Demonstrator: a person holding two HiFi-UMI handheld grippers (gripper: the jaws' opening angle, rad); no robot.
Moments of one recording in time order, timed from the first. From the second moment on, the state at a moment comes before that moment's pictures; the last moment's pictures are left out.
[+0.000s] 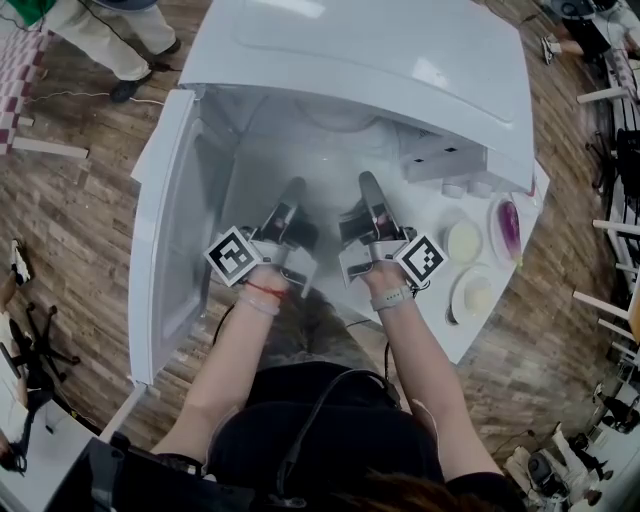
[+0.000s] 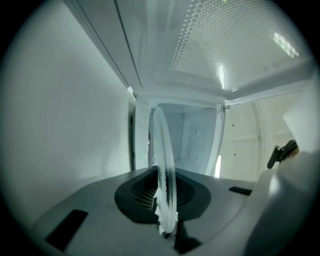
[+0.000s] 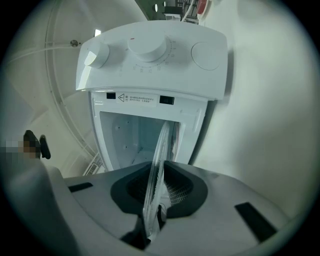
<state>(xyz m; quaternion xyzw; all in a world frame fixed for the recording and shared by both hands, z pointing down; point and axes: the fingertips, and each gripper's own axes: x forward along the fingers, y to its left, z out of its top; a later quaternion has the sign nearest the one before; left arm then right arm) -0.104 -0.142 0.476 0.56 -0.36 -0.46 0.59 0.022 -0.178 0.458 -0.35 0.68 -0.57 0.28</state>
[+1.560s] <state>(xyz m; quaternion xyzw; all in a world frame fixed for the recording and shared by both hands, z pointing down) -0.066 -0.057 0.461 0.57 -0.36 -0.43 0.60 0.057 -0.087 0.460 -0.36 0.67 -0.59 0.28</state>
